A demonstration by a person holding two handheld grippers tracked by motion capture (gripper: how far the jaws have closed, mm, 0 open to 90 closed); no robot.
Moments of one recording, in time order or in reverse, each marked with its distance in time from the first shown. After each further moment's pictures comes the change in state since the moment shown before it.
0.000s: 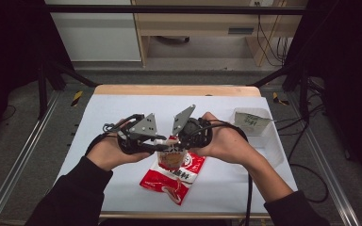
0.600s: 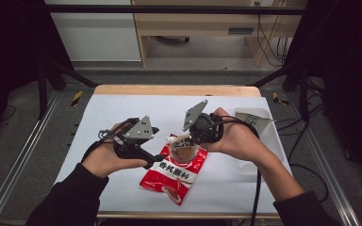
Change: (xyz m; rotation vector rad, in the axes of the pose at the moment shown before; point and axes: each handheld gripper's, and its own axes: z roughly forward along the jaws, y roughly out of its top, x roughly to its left) left arm -0.009 -0.016 0.000 -0.041 0.084 -0.052; right arm -0.012 -0.019 -0.019 0.028 -0.050 0.027
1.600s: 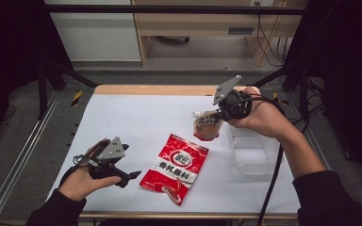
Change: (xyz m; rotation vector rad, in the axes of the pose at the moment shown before) left arm -0.010 -0.104 -0.015 0.048 0.100 -0.174; right arm -0.067 -0.046 -0.035 0.003 -0.117 0.066
